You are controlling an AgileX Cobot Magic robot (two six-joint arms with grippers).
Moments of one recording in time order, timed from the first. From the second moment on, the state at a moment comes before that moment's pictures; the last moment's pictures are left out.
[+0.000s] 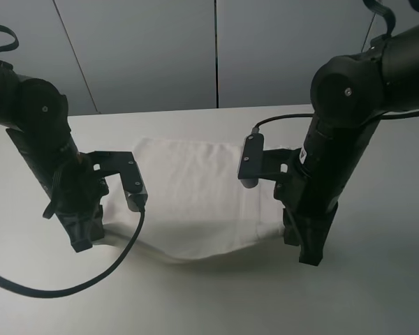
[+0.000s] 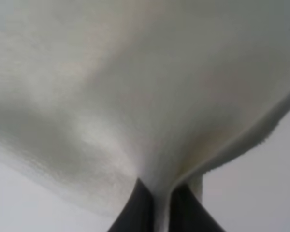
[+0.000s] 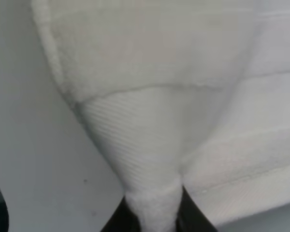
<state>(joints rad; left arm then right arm) -0.76 1.74 -0.89 -0.06 0.80 0.69 0.66 1.65 -0.86 0.13 0.88 -0.72</state>
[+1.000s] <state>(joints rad) -0.76 1.54 -0.89 0.02 0.70 0.11 0.66 1.59 -0.94 0.09 0.86 -0.11</state>
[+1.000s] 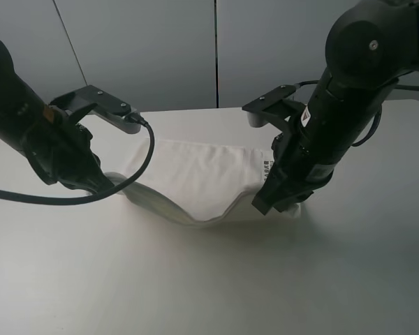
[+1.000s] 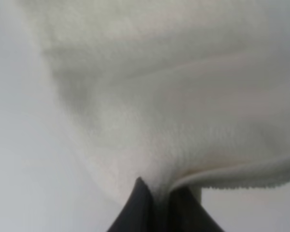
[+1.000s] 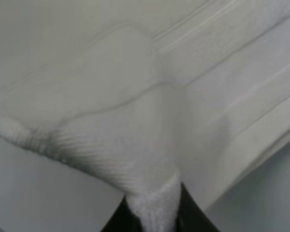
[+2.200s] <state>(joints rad) -0.67 1.54 -0.89 0.48 0.41 -0.67 0.66 1.59 -1.01 -0.38 0.60 0.68</state>
